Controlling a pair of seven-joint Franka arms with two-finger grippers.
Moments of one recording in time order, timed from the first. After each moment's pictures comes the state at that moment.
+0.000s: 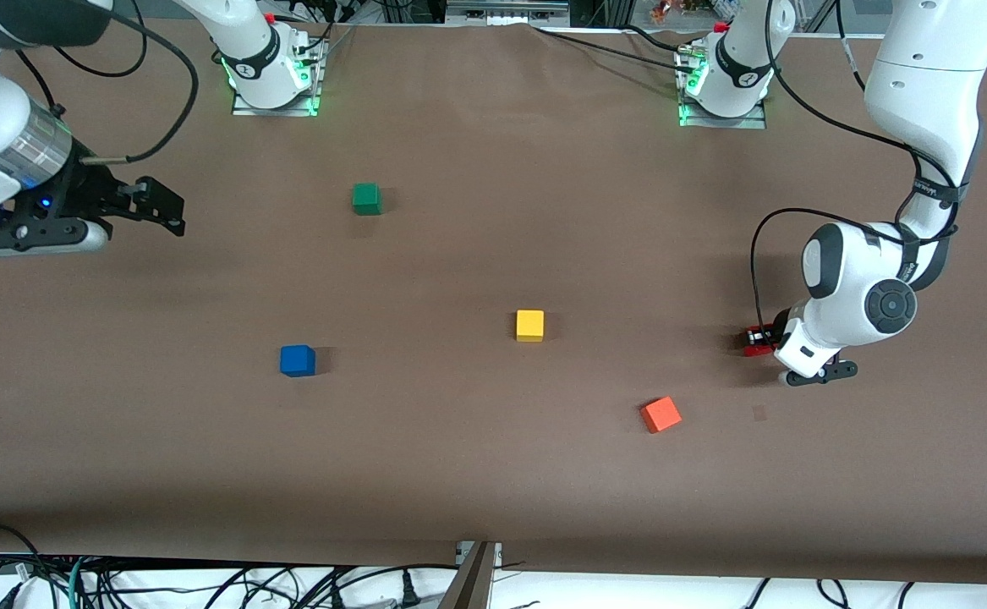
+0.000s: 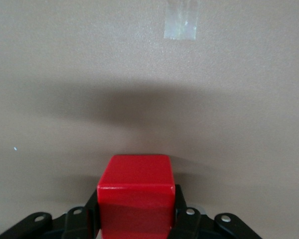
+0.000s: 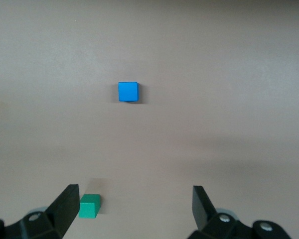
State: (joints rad) left arm 0.05 0.57 -0.05 -1.89 -0.02 2.33 -0.18; right arm 0.18 0.09 -0.03 -1.58 0.01 1.67 0.09
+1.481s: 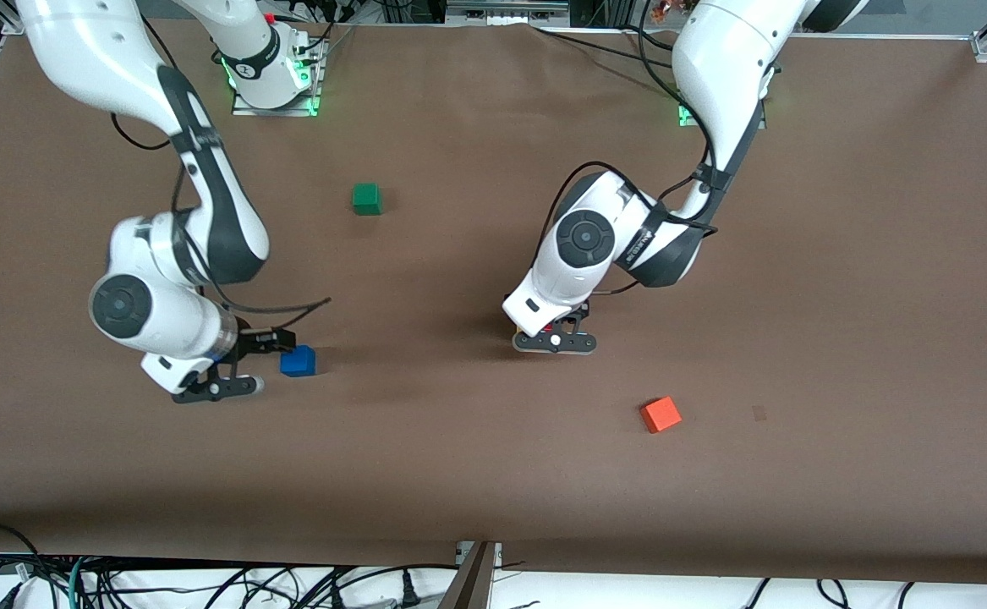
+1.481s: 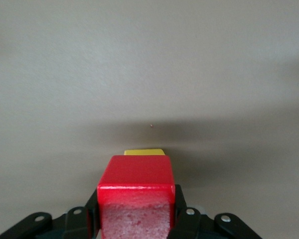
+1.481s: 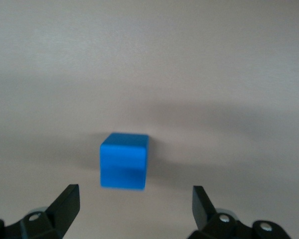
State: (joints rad) left arm -0.51 0.73 -0.14 -1.43 -0.02 2.19 -0.60; right arm 0.19 0.63 -0.01 -1.58 0.06 2.16 0.02
